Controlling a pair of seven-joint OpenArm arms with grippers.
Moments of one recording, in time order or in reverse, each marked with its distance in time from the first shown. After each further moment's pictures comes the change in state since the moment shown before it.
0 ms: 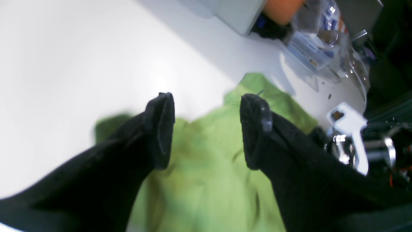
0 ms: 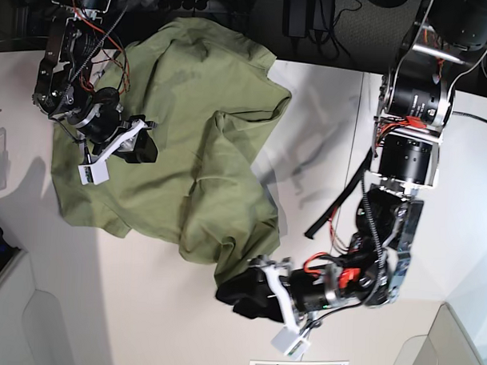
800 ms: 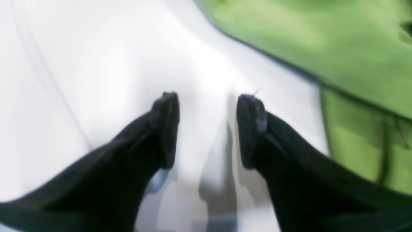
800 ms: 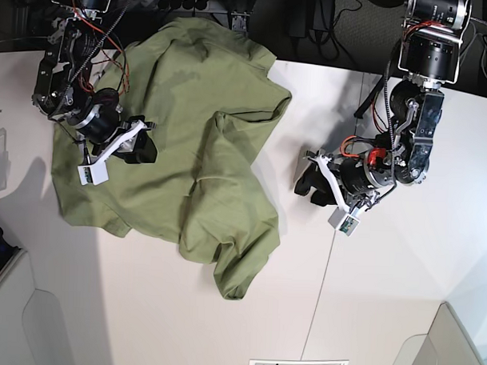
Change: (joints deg) left arm 25.7 -5.7 -5.4 3.8 23.0 8.2 -15.8; right arm 0.0 -0.1 0.0 0.0 0.2 0.0 -0.2
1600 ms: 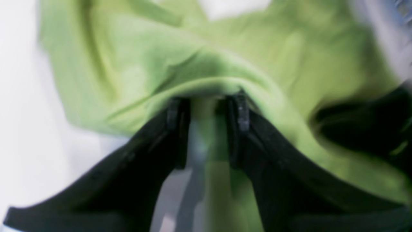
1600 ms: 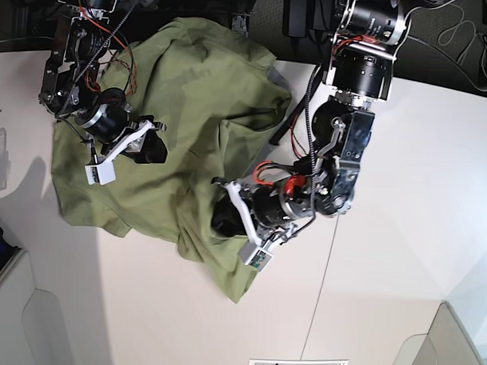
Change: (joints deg) left arm -7.7 18.8 3.0 1.5 4.8 1.9 4.2; right arm 0.0 -1.8 -0.1 0.0 1.8 0.2 -0.9
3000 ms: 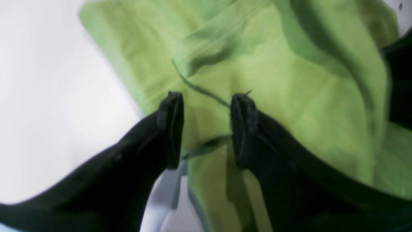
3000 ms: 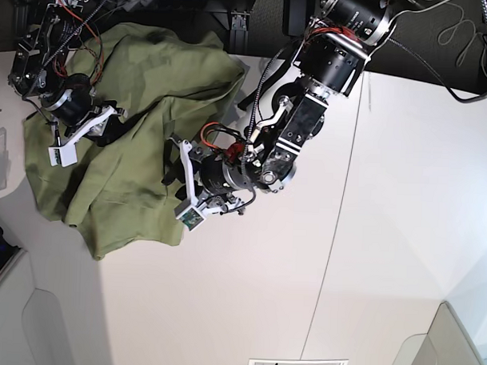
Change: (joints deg) left arm -0.7 4.5 15.6 -9.1 11.0 3.7 -9.0; right arm -3.5 4.7 7.1 0.3 0.9 1.2 -2.0
